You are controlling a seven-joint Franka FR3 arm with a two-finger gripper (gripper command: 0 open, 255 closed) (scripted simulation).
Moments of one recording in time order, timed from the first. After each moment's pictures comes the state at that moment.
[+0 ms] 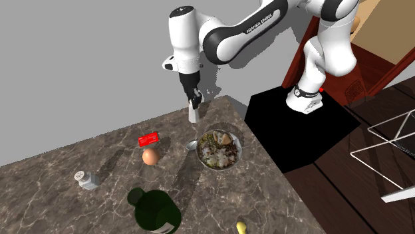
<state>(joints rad) 0.01 0.42 0.01 -1.53 0.10 1.96 -0.22</state>
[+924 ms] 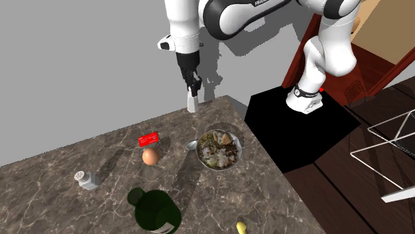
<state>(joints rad) 0.01 0.39 0.01 -1.39 0.09 1.78 -0.20</state>
